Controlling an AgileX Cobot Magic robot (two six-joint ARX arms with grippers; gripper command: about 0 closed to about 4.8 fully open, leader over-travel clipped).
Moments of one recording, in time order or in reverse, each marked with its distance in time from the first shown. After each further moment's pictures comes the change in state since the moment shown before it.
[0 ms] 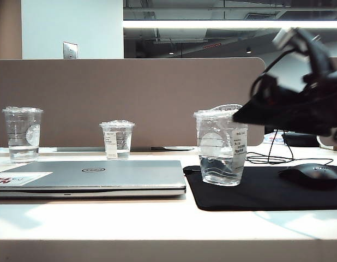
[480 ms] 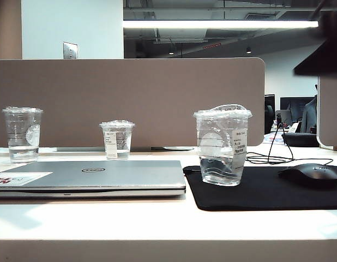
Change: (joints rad) left arm 0.000 0.000 0.000 0.001 0.000 0.000; right arm 0.001 -0.675 -0.055 -0.540 0.141 -0.003
